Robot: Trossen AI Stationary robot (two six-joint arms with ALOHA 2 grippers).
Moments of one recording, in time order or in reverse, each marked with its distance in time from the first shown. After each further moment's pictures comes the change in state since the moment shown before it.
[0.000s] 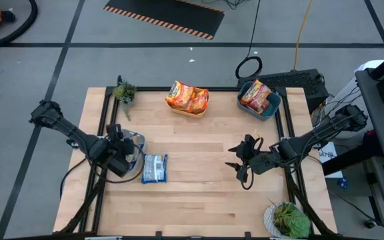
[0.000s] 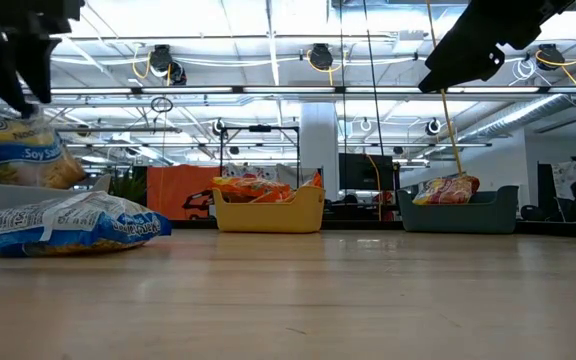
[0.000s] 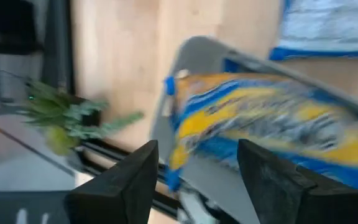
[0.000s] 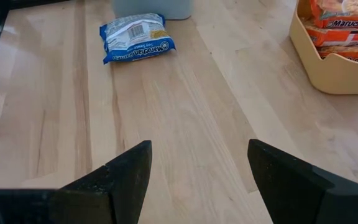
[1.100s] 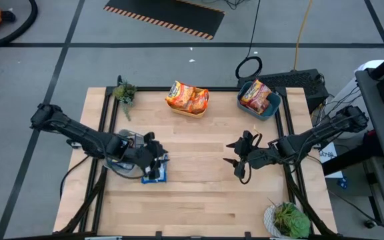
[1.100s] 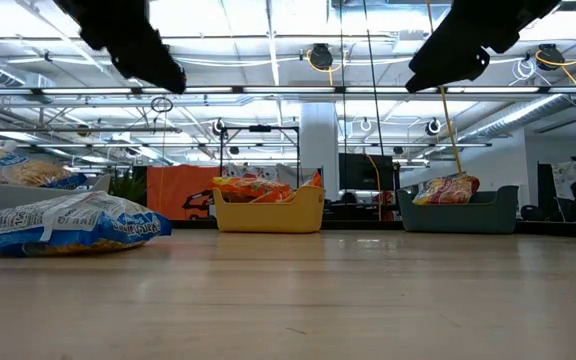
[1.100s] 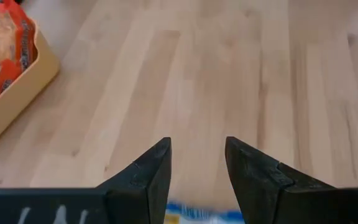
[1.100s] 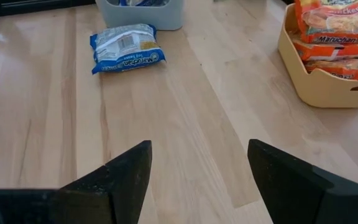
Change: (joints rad) left arm 0.195 0.054 -0.126 1.123 0.102 0.290; right arm -0.060 0.000 0.000 0.041 -0.009 -0.073
